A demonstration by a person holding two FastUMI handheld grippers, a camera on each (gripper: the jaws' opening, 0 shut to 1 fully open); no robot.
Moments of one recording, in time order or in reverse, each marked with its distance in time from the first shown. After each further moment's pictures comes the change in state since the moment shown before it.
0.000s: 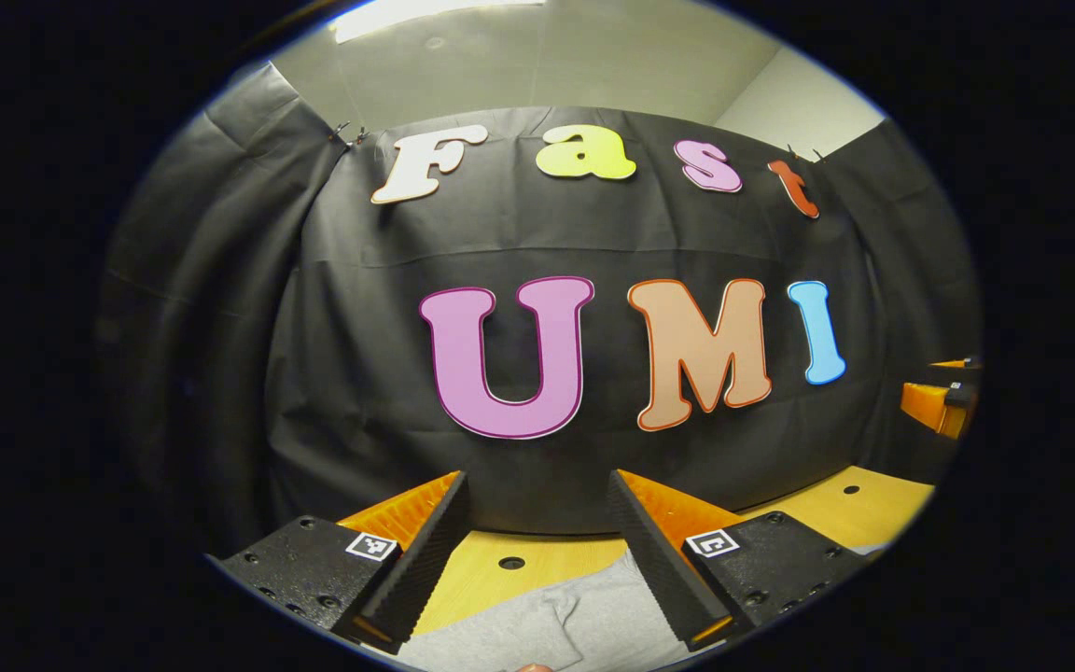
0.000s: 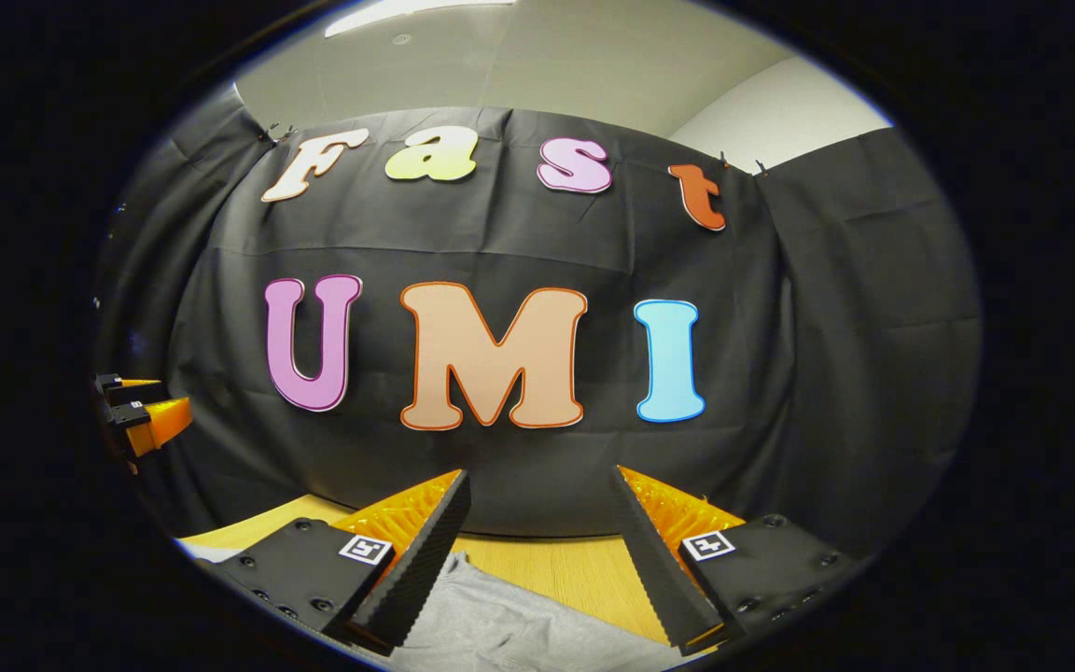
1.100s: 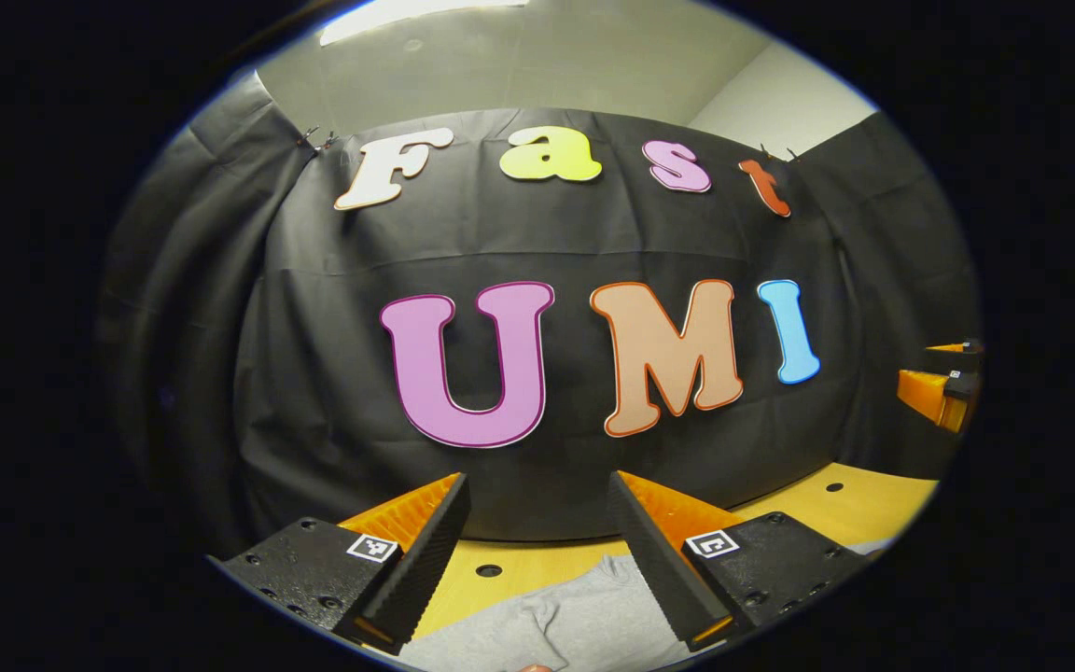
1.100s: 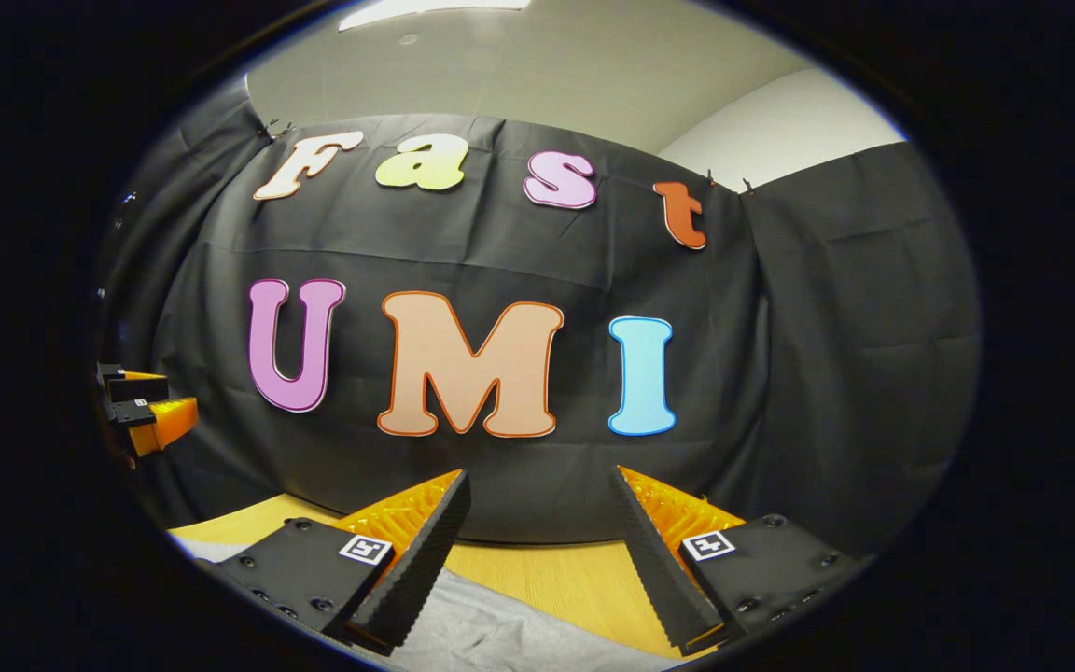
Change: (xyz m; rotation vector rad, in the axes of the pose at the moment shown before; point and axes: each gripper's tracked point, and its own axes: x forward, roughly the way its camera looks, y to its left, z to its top) left arm 0.012 -0.039 0.005 0.012 -0.010 -0.103; right arm -0.016 -0.022 0.014 -0.040 -0.039 -0.067
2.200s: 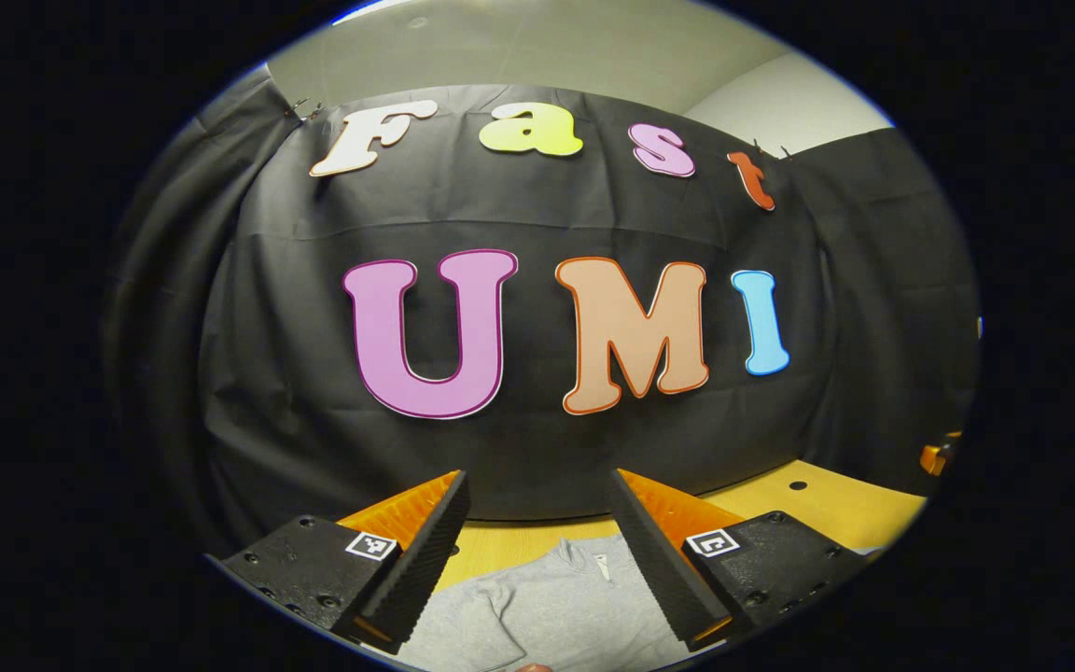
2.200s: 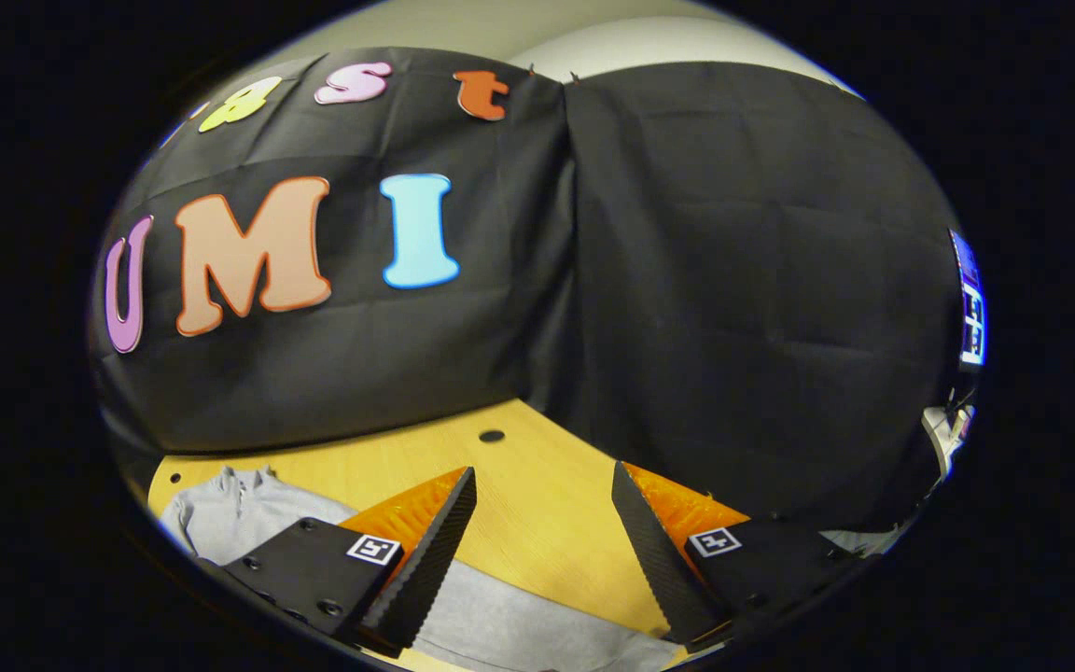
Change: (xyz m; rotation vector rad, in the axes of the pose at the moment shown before) left arm 0.000 -0.037 -0.022 -0.051 0.093 -0.082; right arm -0.094 -0.251 -0.203 0.127 0.405 -0.502
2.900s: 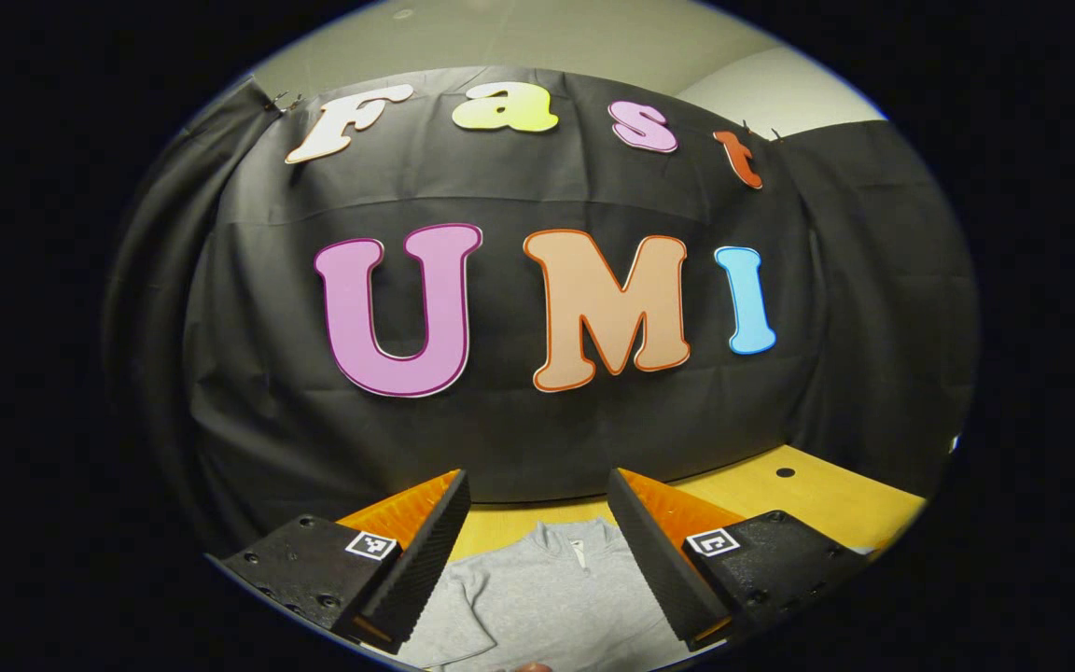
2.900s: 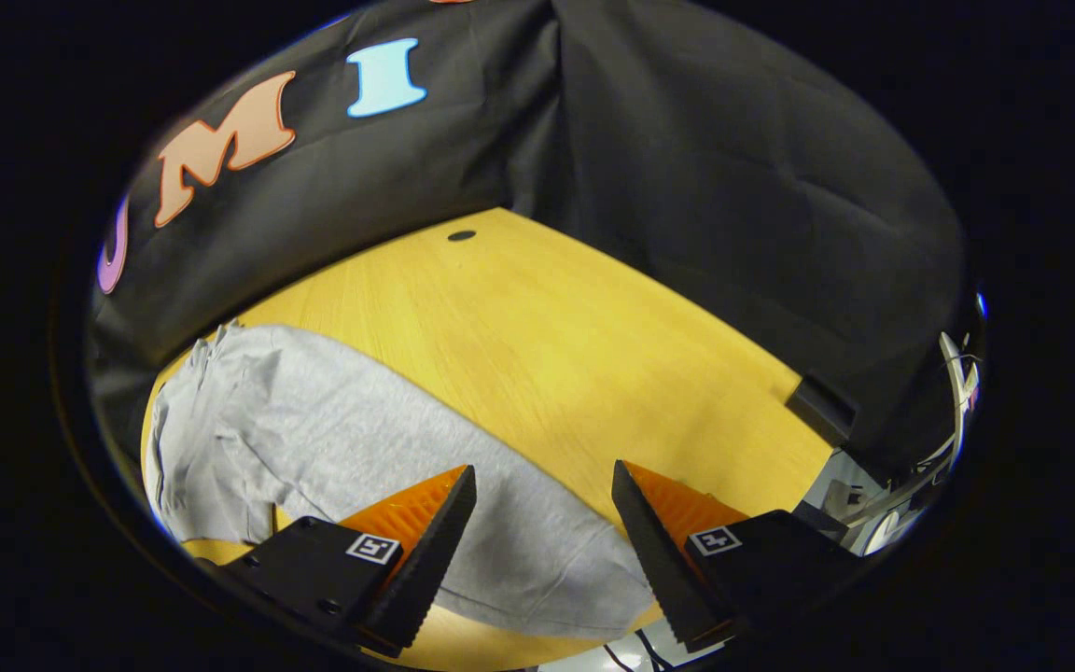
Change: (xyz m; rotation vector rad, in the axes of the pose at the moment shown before) left arm 0.009 -0.046 -0.016 -0.002 0.071 -0.033; right arm -0.017 -0.052 -0.199 -0.054 0.512 0.058
